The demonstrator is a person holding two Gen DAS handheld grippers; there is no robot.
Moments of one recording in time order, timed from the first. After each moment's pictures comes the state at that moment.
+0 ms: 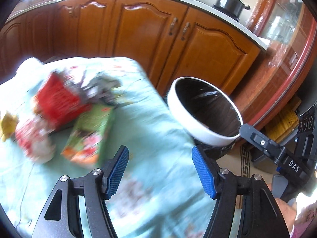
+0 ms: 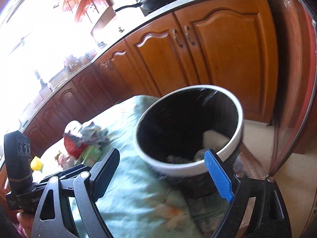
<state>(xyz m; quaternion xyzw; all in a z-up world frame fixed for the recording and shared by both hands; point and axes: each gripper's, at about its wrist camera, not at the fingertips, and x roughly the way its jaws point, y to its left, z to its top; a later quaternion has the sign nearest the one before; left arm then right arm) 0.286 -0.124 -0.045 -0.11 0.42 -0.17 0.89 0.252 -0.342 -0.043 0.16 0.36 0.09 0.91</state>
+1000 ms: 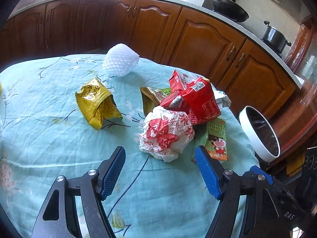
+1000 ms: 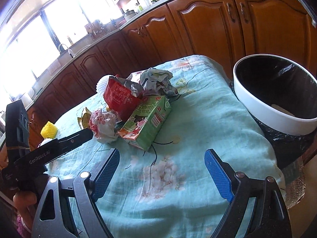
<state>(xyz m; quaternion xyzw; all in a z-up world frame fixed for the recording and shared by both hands) 0.249 0.023 -0.047 -0.17 0.40 -0.04 0.90 0.251 -0.191 -0.075 0.12 0.42 0.18 0.89</state>
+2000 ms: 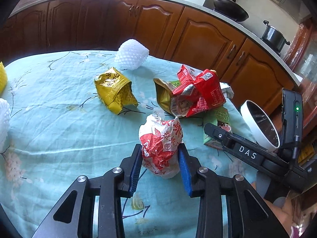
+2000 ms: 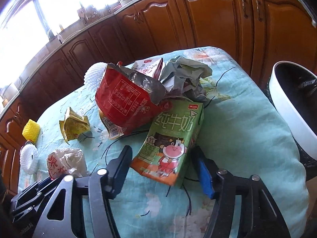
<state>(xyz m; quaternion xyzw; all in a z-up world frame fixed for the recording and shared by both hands) 0.217 0.038 -0.049 -0.17 0.40 -0.04 0.90 0.301 -0.128 -0.091 0.06 0.45 0.15 0.88</state>
